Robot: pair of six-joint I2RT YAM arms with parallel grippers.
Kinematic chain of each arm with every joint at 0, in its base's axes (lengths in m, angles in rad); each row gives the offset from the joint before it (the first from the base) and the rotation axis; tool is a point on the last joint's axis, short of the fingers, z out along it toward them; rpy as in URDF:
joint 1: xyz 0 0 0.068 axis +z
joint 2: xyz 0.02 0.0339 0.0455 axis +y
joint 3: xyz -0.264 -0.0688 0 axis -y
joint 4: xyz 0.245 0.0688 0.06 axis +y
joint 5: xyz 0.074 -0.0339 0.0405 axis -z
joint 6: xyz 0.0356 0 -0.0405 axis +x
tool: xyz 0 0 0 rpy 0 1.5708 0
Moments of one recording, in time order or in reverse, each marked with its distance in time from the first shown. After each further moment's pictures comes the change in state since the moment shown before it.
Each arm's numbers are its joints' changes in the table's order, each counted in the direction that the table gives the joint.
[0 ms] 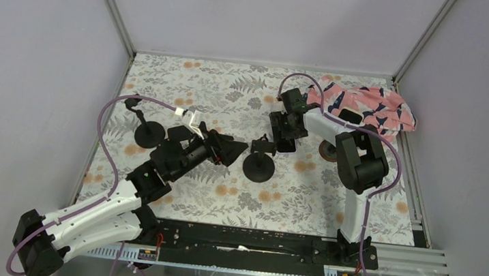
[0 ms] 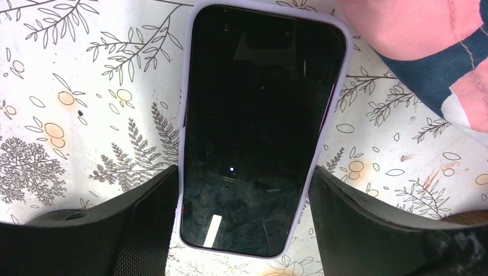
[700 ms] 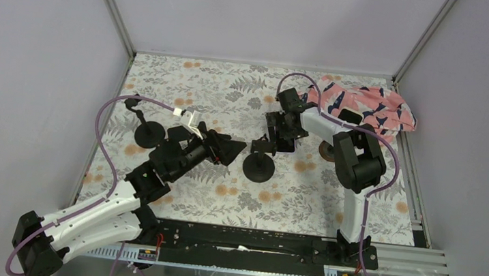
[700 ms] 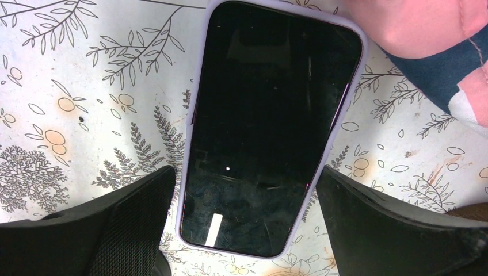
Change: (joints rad) left arm 0.000 -0.014 0.000 0.015 -0.027 0.023; right arm 0.021 0.019 0.028 0.030 0.039 0.023
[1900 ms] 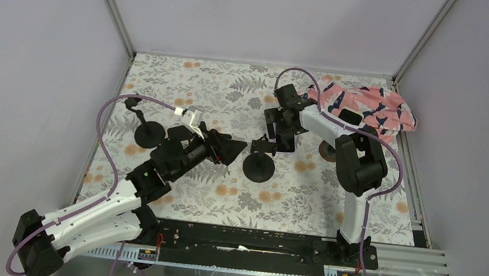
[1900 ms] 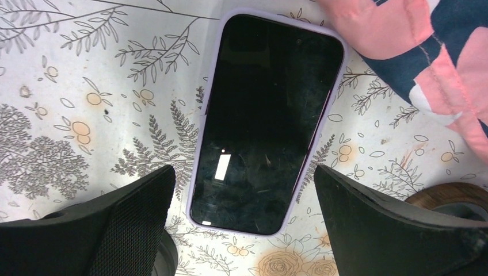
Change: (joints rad) left arm 0.000 0.016 0.010 0.003 -0.001 0.008; right arm 0.021 -0.048 0.041 0.048 0.049 -0.011
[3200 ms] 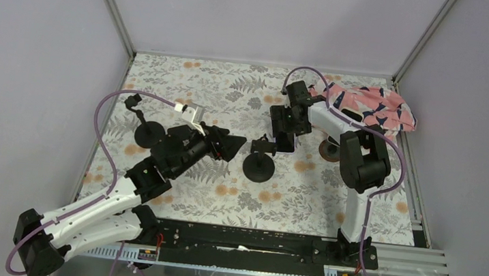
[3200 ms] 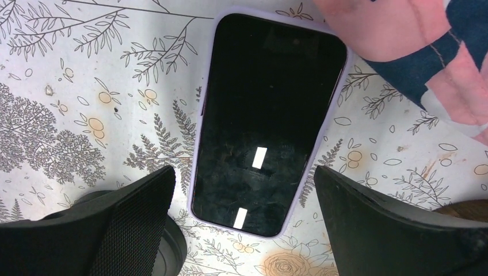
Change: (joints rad) left arm 0.000 0.021 0.057 0.044 -0.043 0.083; right arm -0.082 0.022 0.019 0.024 -0.177 0.027
